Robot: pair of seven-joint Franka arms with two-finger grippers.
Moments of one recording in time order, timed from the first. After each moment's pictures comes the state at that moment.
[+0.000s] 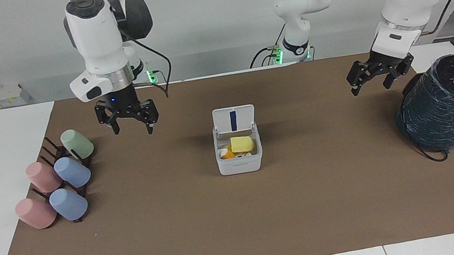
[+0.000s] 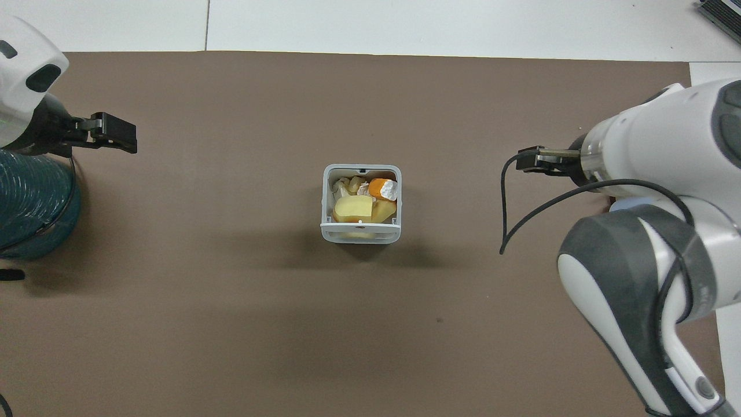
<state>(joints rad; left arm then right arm) -0.02 0.12 -0.11 -1.49 0.01 1.68 -0.12 -0.03 0.01 0.23 -1.76 -0.11 1.91 0.38</state>
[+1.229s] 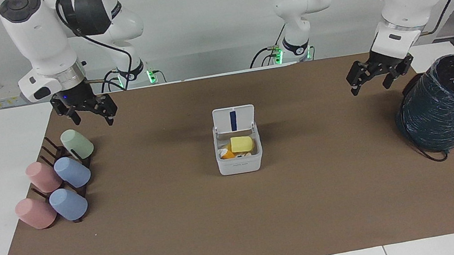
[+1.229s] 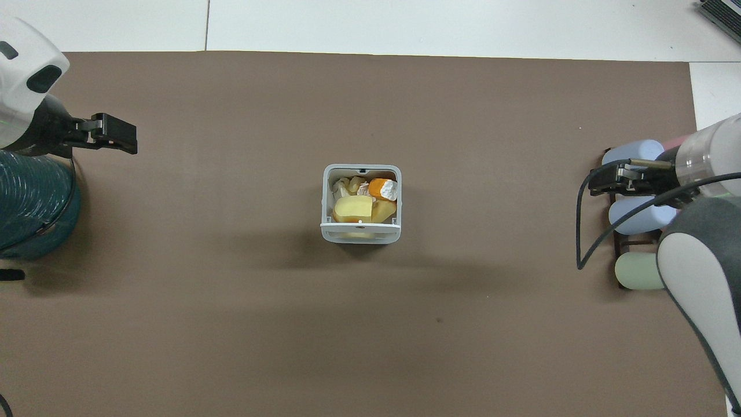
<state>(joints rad) -0.02 0.12 -0.11 -1.50 0.01 1.68 -0.12 0.01 -0.04 0.07 -1.76 -0.06 1.74 0.28</state>
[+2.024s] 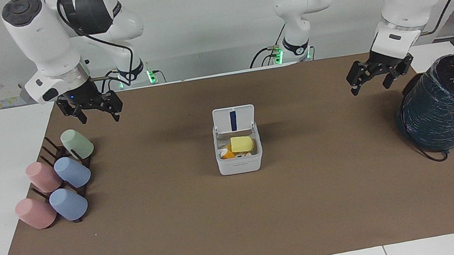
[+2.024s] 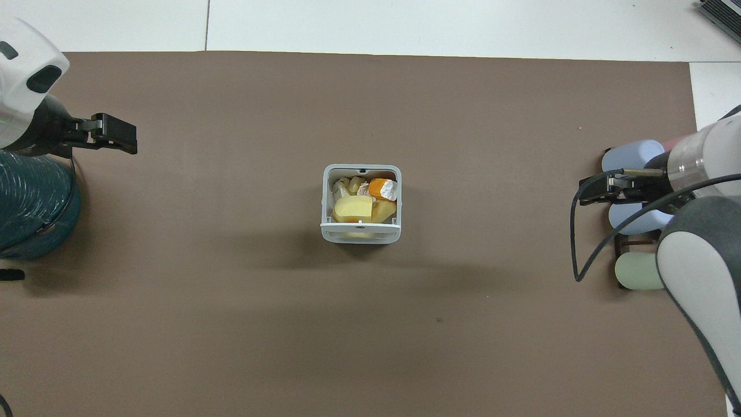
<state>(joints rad) -0.02 0.12 -0.11 -1.50 0.01 1.68 -0.12 0.01 -0.04 0.07 -1.76 0.00 1.71 0.19</state>
